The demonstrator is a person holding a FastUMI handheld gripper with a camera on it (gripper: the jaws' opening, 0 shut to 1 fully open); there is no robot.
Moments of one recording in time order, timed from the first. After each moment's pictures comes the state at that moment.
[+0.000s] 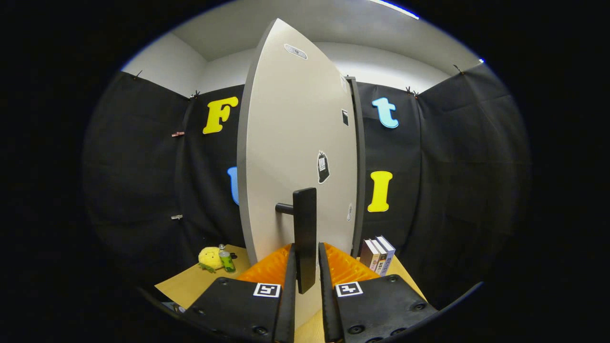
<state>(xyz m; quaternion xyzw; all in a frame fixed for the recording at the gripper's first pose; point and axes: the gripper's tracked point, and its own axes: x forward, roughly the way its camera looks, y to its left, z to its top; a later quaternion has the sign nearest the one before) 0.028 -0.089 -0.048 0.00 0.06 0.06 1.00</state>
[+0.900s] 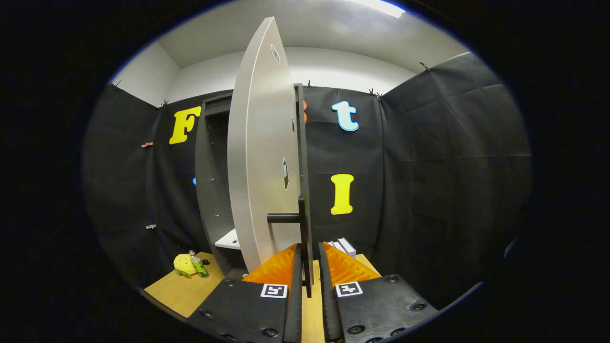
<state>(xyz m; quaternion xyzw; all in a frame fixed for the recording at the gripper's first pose) 0.021 -0.189 -0.037 0.02 0.04 -0.03 1.00</state>
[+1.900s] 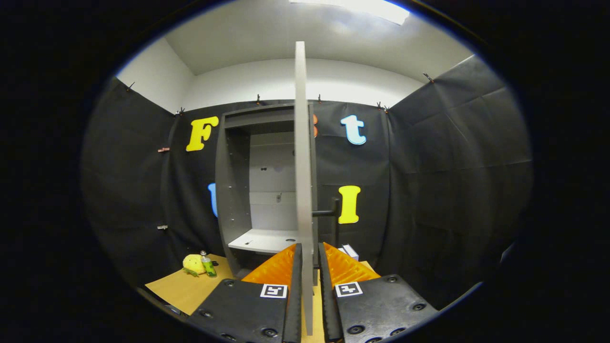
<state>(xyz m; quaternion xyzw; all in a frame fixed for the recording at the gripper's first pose) -0.046 -0.149 -0.026 0.01 0.00 0.02 1.00</state>
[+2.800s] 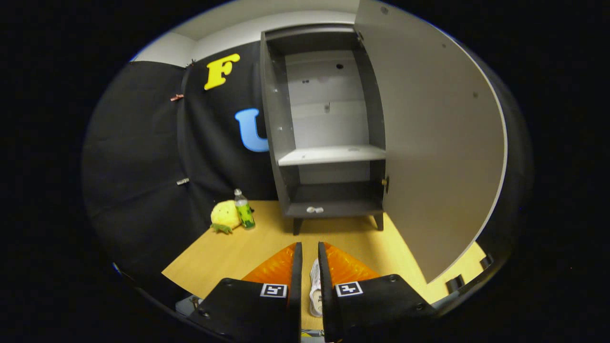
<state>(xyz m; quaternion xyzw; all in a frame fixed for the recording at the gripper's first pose) -0.034 0.020 -0.311 0.04 0.23 0.04 0.97</state>
